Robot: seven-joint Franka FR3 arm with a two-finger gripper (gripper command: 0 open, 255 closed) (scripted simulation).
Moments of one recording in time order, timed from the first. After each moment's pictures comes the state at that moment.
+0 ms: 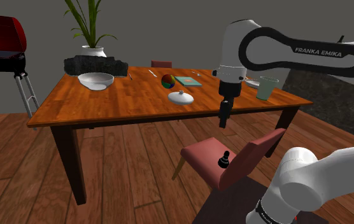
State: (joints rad) arm 0.00 -0.75 0.04 -2.36 0.03 1.47 -0.15
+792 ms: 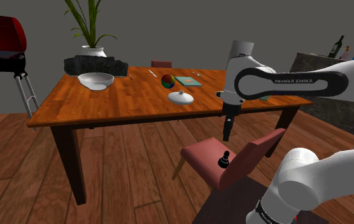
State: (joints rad) arm -0.06 -0.78 -0.12 -2.63 -0.09 1.72 -0.35
